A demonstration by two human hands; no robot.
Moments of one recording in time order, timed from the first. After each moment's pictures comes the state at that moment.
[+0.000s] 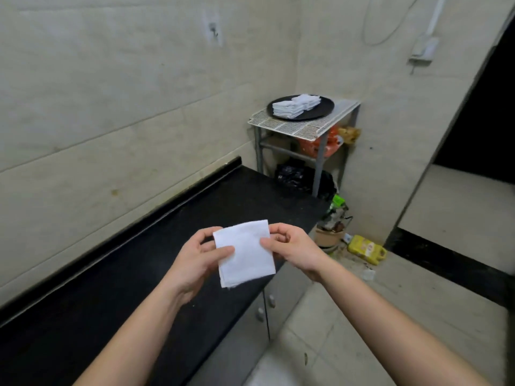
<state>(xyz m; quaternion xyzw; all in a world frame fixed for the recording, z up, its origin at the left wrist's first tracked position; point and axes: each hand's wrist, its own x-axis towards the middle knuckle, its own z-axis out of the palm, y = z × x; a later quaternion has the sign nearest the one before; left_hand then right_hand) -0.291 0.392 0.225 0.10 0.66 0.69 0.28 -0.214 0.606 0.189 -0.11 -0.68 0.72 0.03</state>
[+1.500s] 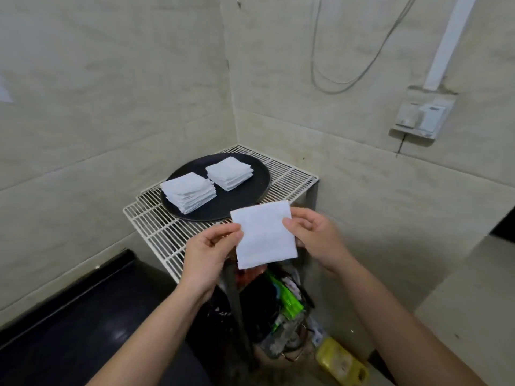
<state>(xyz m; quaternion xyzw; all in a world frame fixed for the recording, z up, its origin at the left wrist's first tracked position) -0.565 1.083 0.242 0.09 0.64 0.75 0.13 -0.498 1.286 0.224 -0.17 -0.66 0.72 0.16</state>
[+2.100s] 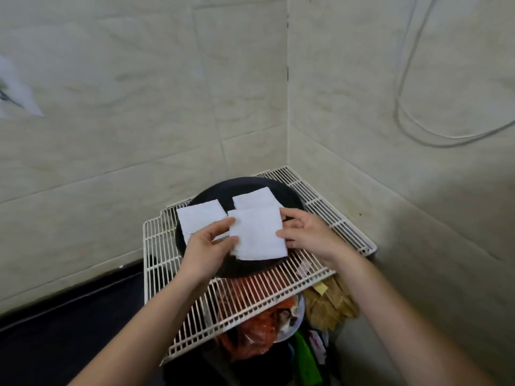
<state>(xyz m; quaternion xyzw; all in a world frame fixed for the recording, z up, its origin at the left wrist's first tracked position) -0.726 1.168 0.248 -0.05 0.74 0.67 0.05 -0.734 1.397 0.247 -0.01 -0.74 0.66 -0.12</state>
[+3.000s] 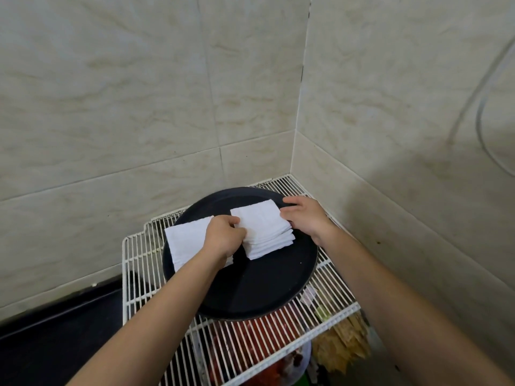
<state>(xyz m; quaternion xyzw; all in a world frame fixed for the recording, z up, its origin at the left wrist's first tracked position) -0.868 1.191 0.224 -0.10 0.85 0.51 0.08 -0.886 1.395 0.216 -0.15 -0.77 0.62 -0.05</state>
